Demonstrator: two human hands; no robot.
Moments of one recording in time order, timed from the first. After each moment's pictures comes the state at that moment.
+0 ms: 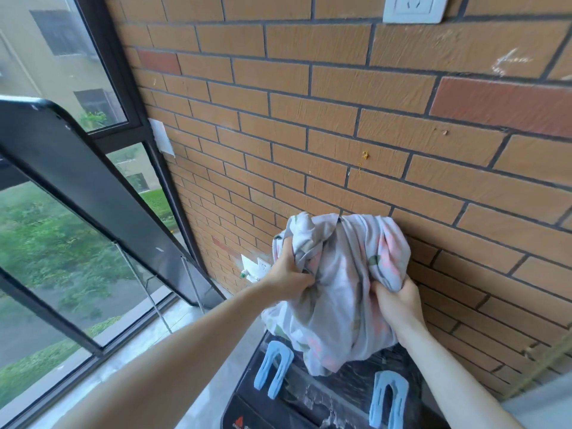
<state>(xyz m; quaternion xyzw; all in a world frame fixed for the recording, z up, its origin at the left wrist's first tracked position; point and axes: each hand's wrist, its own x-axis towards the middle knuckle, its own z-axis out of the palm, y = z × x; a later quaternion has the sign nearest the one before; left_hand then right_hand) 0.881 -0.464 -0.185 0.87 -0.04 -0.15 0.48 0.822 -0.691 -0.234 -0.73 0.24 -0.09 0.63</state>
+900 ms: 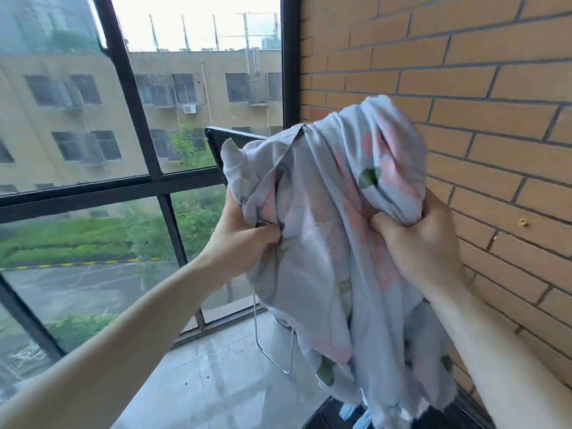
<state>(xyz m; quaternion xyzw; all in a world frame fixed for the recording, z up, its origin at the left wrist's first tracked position) 0.713 -0.245 -0.010 0.76 0.05 0.24 0.61 0.767 -0.483 0.004 -0.74 -0.17 -0.19 0.62</state>
